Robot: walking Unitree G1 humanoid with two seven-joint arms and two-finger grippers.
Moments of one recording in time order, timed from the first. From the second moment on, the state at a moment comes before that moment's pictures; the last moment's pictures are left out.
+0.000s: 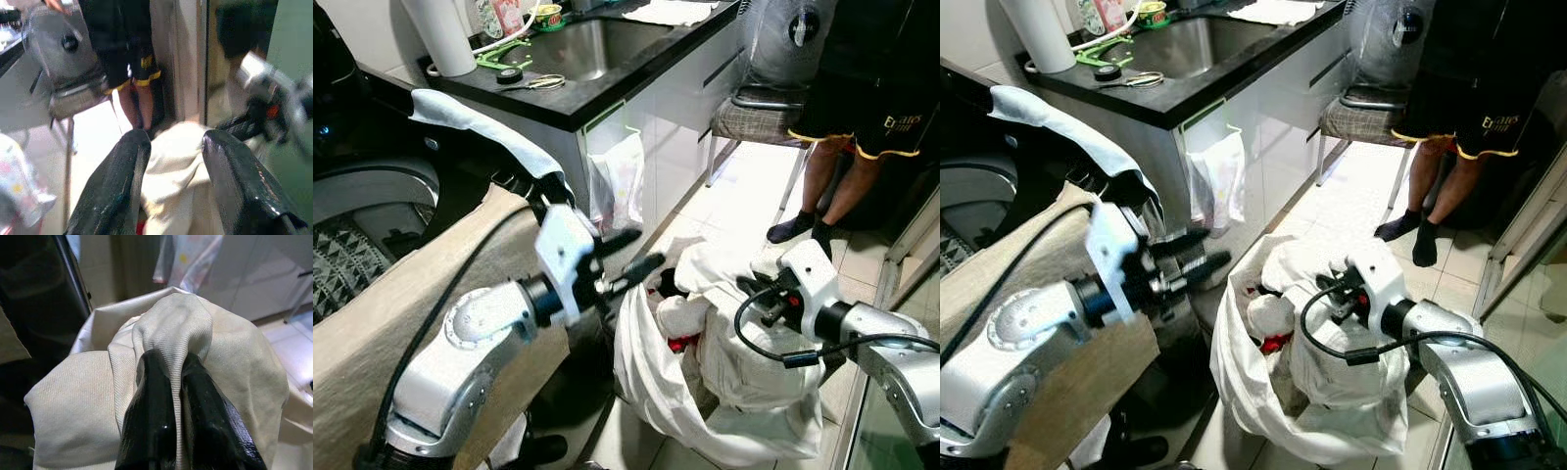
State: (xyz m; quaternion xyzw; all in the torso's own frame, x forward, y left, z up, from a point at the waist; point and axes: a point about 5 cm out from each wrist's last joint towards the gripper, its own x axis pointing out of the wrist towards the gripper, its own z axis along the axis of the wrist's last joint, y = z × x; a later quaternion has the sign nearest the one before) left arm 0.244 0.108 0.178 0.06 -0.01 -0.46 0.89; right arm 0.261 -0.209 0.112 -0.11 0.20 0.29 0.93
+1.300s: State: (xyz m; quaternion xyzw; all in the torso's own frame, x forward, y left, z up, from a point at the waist) left arm 0.239 0.115 0.135 0.16 0.03 -0.46 0.87; right arm 0.254 -0.241 0.087 -0.11 0.23 0.17 0.95
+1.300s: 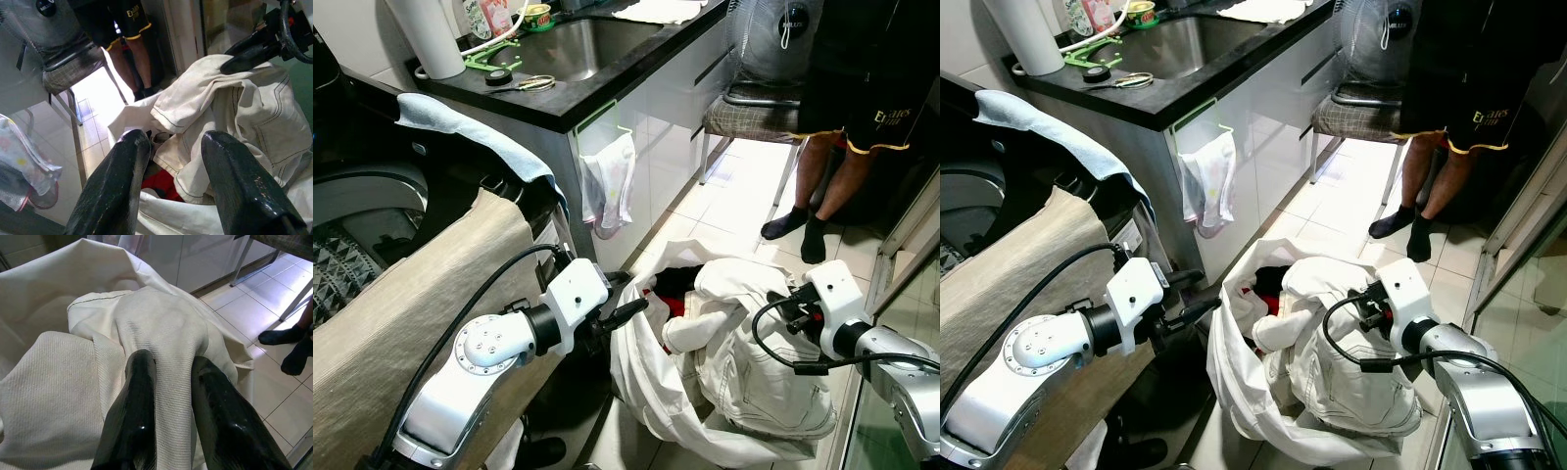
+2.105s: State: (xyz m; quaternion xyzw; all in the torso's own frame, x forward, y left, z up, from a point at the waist) left arm 0.243 0.117 0.139 0.16 0.03 -0.46 0.87; right arm 0.263 -0.264 0.127 -0.07 0.15 0.13 0.98
